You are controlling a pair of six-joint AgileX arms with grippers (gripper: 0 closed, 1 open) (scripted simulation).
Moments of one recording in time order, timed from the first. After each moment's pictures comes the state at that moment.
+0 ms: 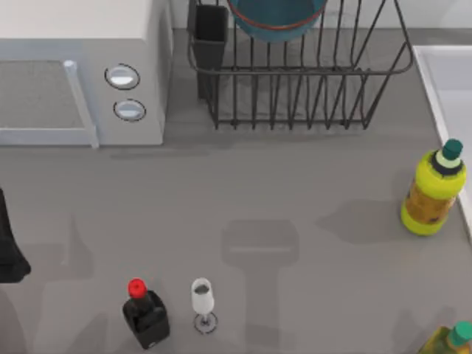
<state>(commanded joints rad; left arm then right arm) 0.00 0.00 0.00 0.00 0.00 0.00 -0.22 0.52 0.36 -0.38 0.01 -0.68</state>
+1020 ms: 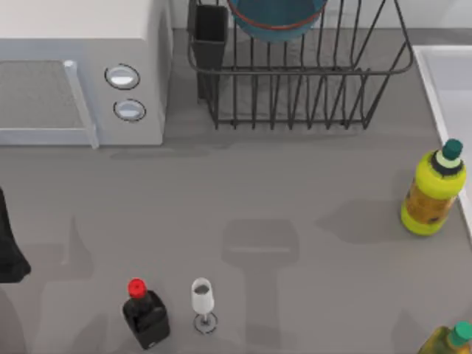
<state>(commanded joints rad) 0.00 0.00 0.00 0.00 0.00 0.00 -0.57 1.42 0.90 -1.05 0.01 -1.98</state>
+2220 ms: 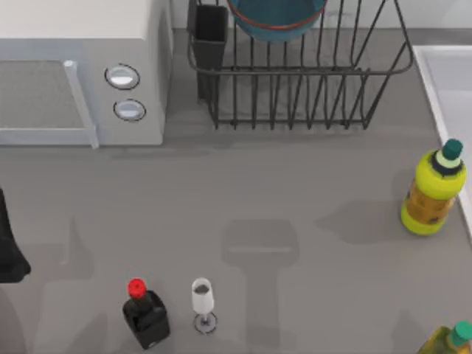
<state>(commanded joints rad) 0.00 0.00 0.00 0.00 0.00 0.00 -0.57 1.64 0.65 -0.58 0.01 -1.98</state>
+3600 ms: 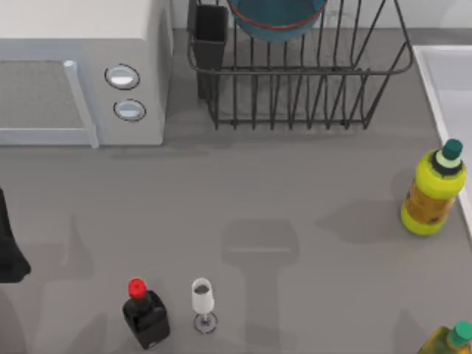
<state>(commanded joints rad) 0.00 0.00 0.00 0.00 0.00 0.00 -0.56 1.57 0.69 -0.68 0.04 -1.93</state>
